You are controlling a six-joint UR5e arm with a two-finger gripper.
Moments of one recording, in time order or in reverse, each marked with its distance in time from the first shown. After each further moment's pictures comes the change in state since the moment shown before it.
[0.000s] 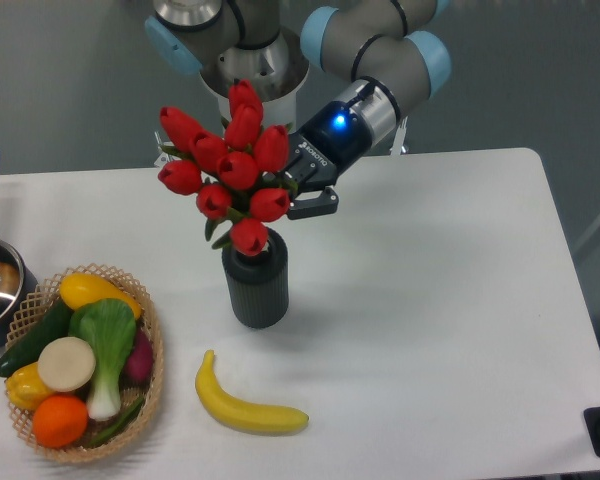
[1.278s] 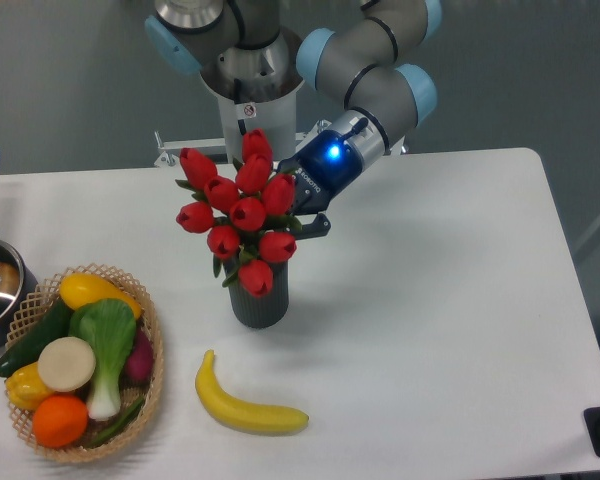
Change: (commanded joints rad) arm 0.008 -0.075 -0.051 0.003 0.006 0.009
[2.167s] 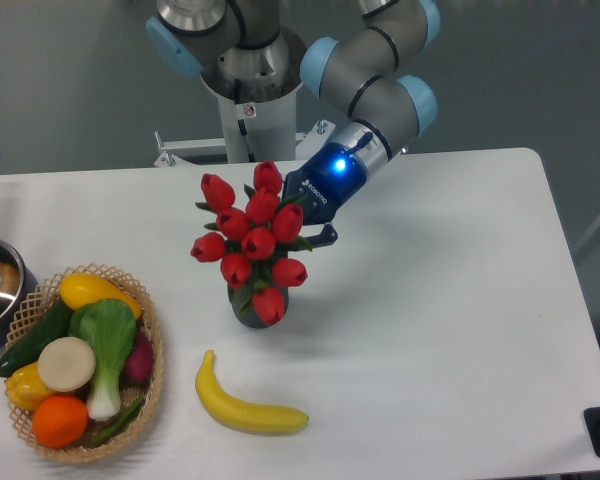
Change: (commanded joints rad) arm 0.026 -0.063 -0.037 0.000 0.038 0.099
